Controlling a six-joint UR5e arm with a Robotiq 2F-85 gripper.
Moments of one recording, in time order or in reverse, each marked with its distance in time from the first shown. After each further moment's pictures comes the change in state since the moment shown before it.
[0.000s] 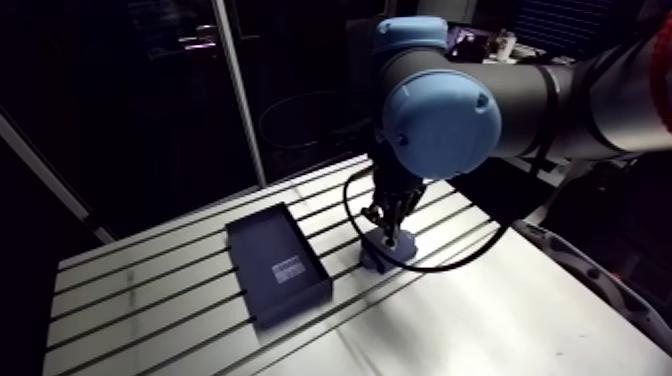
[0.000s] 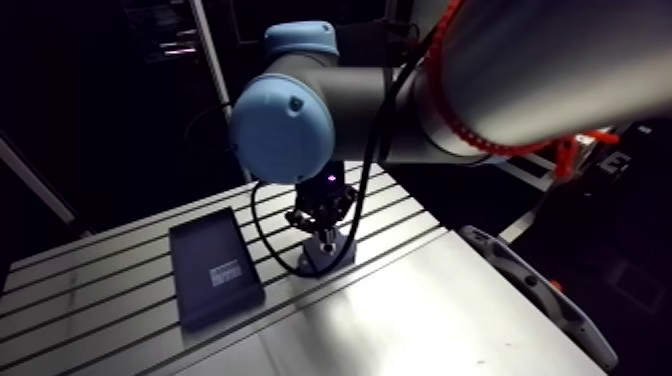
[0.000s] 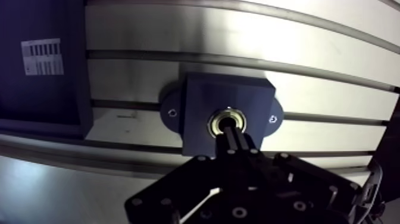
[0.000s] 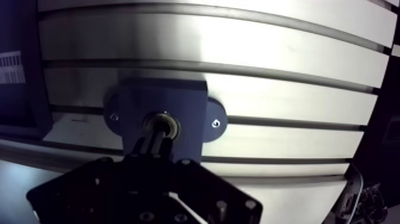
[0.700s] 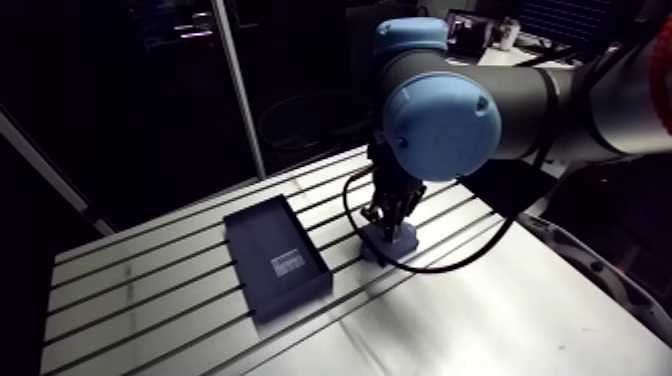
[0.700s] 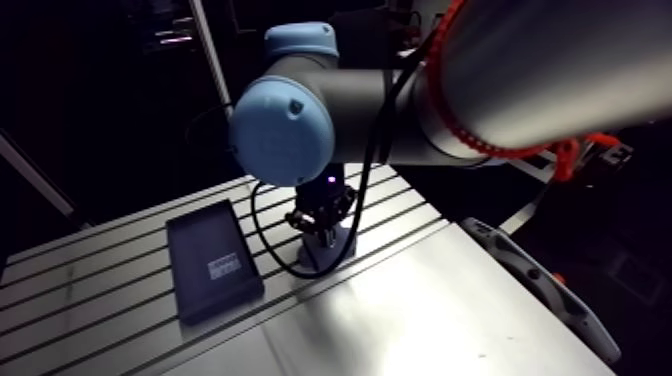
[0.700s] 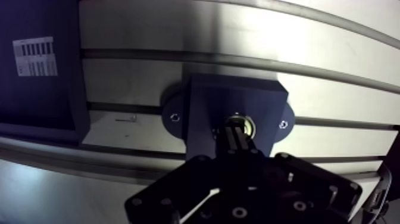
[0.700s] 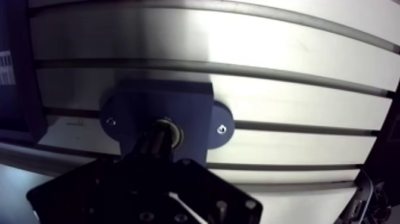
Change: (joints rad) arm -0.001 0.036 0.005 -0.008 0.002 0.002
